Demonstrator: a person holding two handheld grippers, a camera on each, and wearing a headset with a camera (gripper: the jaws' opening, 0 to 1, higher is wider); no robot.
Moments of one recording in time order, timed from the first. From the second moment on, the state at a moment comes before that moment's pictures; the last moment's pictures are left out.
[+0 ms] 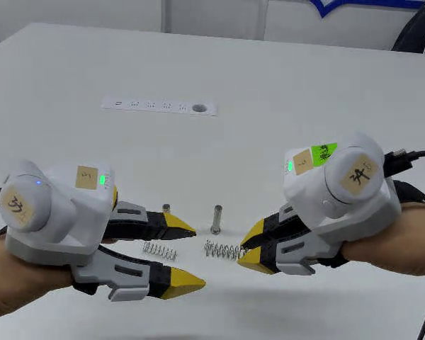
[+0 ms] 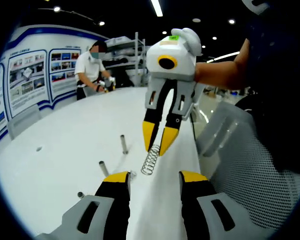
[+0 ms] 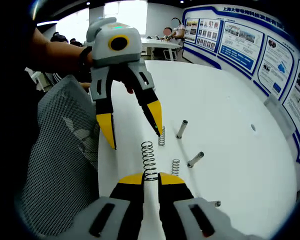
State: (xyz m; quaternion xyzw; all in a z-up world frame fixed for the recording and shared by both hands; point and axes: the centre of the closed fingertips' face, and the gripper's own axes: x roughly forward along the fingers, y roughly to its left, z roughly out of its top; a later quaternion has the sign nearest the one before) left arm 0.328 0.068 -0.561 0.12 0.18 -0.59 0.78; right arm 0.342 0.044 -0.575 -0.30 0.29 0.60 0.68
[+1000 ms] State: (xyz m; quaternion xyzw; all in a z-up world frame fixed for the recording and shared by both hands) left arm 0.324 0.056 -0.576 0.17 0.18 -0.60 0.76; right arm 0.320 0.062 -0.552 -0.30 0.27 0.63 0.66
